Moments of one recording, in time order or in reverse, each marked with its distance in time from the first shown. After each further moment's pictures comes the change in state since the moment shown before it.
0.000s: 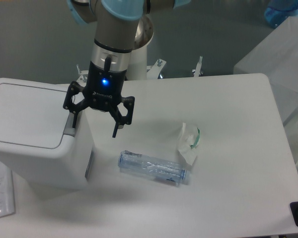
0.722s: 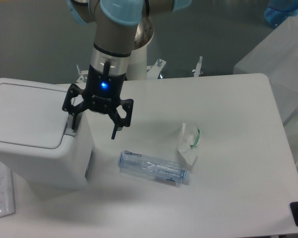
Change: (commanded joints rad) arm -0.003 -0.008 0.000 0.002 0.000 0.002
